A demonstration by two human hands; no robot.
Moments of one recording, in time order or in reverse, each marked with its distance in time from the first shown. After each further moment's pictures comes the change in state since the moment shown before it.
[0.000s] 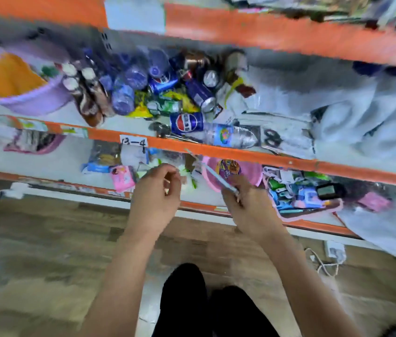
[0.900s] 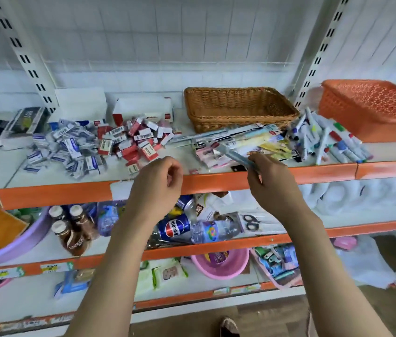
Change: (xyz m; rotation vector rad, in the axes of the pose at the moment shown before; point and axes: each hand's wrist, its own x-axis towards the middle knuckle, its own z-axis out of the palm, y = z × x) left_hand 0.228 0.122 -0.101 0.053 -0.118 0.398; right_hand 0.160 -0.100 -0.167 -0.316 0.515 -0.102
